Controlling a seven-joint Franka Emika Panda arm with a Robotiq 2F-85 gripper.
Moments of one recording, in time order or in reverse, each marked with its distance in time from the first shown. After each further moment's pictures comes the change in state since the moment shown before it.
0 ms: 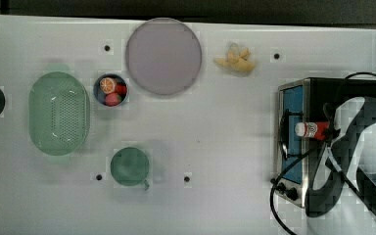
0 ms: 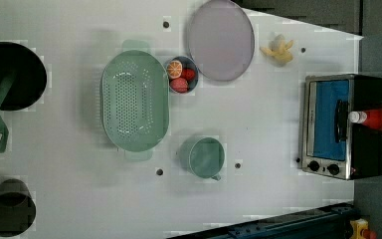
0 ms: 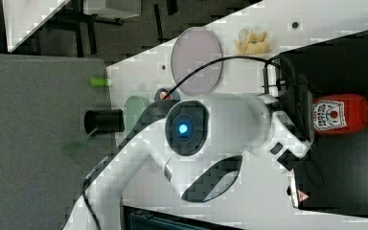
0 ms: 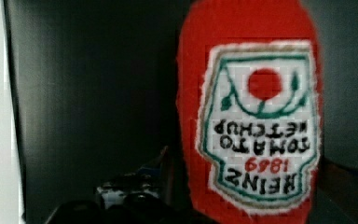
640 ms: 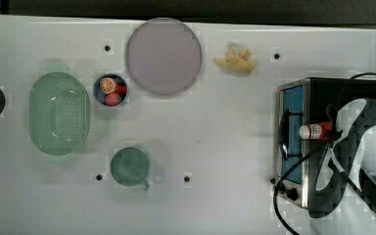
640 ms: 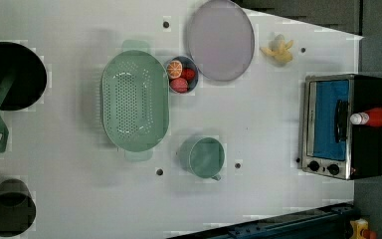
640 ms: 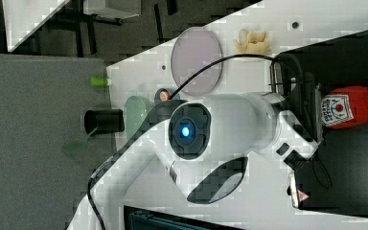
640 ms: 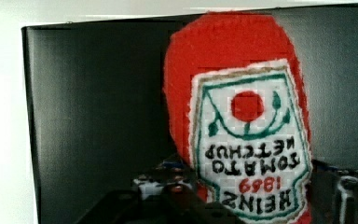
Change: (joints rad) arm -0.020 0.003 0.006 0.004 -0.011 0.061 0.001
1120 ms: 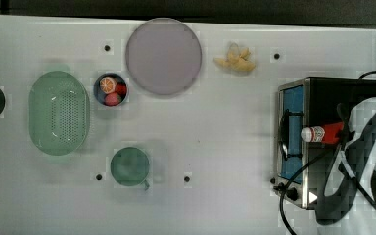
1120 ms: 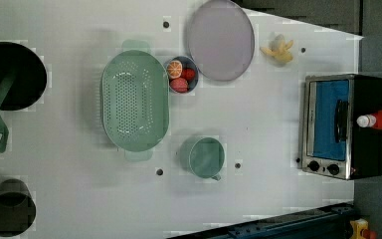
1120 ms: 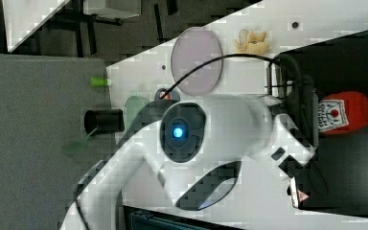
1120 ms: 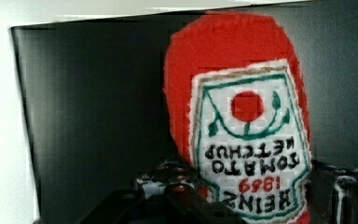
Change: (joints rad) arm 0.009 -0.024 -0.027 0.056 -0.007 -0.134 -0.001
